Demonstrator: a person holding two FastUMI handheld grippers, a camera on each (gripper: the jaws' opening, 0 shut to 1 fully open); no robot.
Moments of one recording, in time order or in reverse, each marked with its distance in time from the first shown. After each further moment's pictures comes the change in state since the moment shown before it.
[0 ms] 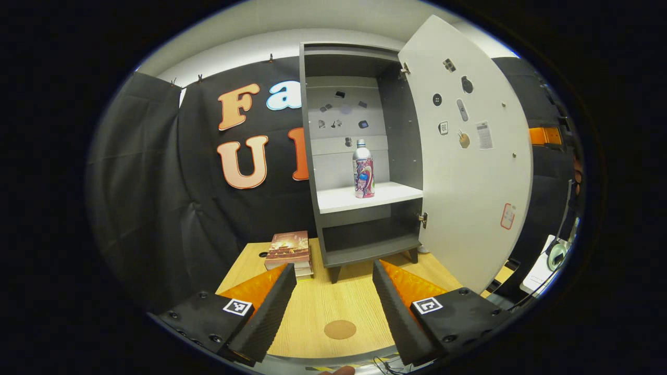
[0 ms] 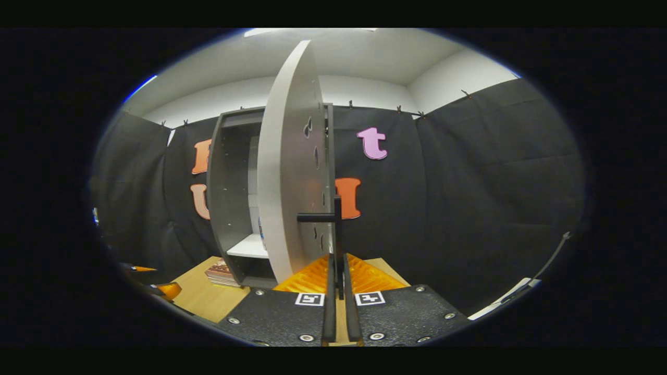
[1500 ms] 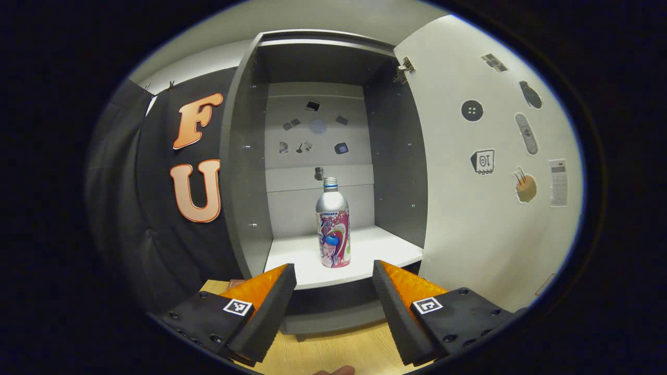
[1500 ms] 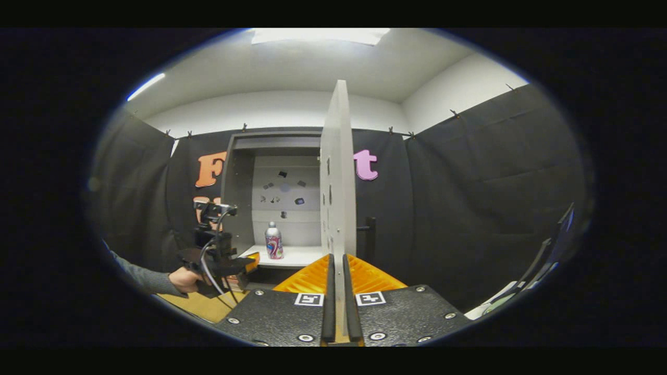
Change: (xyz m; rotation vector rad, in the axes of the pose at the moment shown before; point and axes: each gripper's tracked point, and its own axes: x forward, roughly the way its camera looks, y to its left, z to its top) left arm 0.234 -0.083 0.124 0.000 -0.158 -0.102; right arm -0.014 0.006 0.016 -0.017 -0.114 -0.034
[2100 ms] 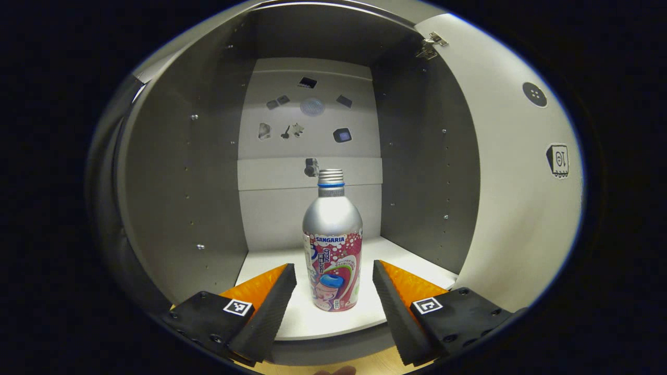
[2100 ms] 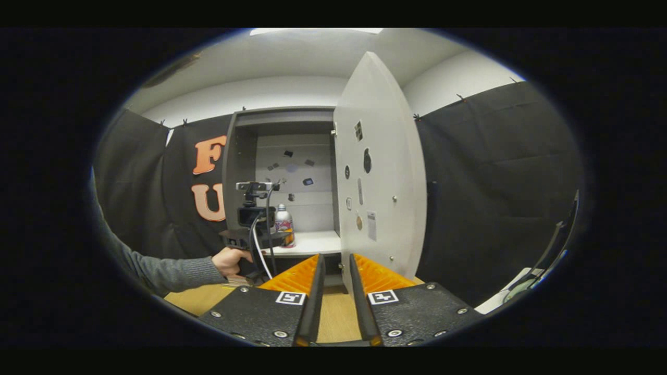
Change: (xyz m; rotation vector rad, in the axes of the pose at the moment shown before) left arm 0.141 0.004 -0.014 -0.036 0.018 -0.046; right arm 0.010 0.019 -0.027 0.012 0.117 -0.014
